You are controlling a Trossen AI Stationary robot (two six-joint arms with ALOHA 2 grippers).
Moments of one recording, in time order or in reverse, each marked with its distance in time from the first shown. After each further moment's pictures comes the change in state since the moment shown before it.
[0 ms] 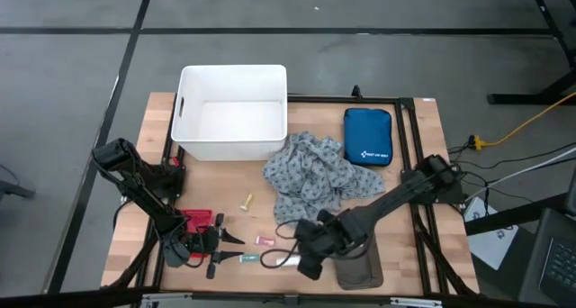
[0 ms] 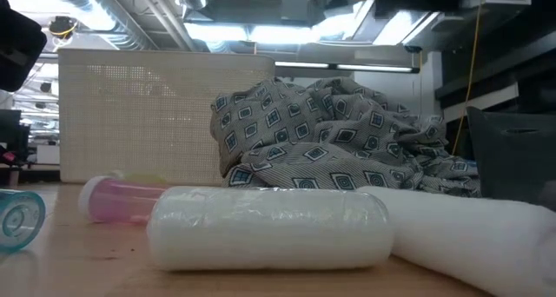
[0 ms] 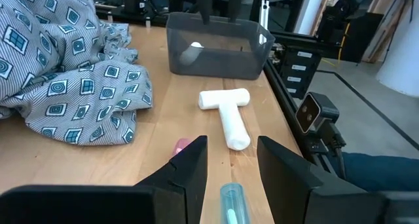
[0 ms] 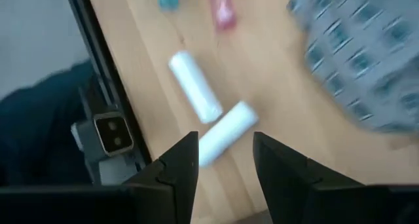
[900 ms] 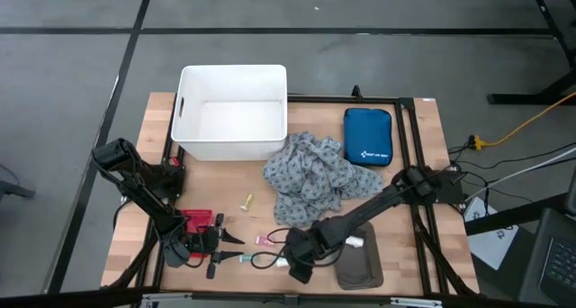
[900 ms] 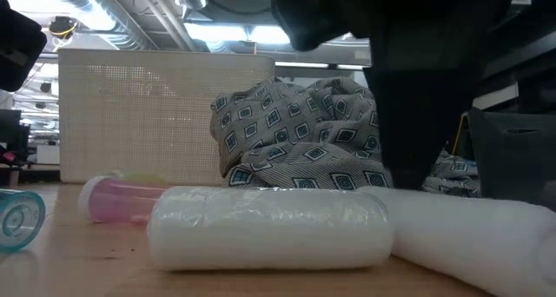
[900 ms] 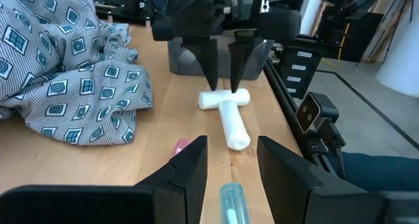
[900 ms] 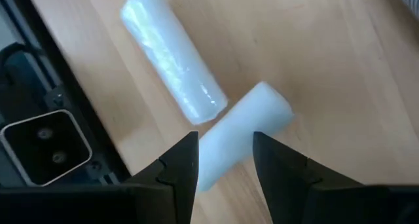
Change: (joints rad) left arm 0.000 0.000 0.000 0.000 0.000 0.001; right arm -0.034 0.203 -0.001 0.091 -0.181 0.041
